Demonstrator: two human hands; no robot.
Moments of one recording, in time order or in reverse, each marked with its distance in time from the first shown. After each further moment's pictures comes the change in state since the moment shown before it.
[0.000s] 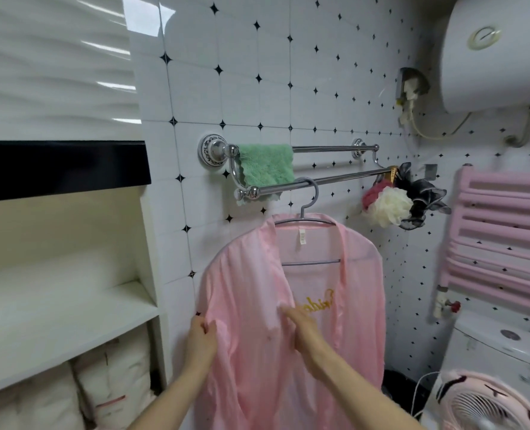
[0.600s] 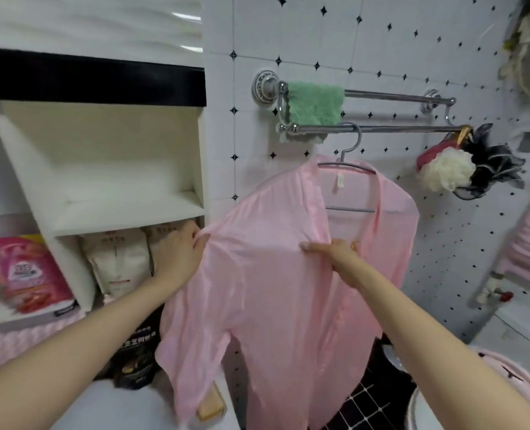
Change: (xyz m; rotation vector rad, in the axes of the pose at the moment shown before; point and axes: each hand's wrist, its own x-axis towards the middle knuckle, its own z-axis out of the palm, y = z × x) left_hand -0.091 0.040 -0.111 0.657 0.325 0.338; right_hand -0.052 -0.066 -0.033 -0.373 -0.202 0.011
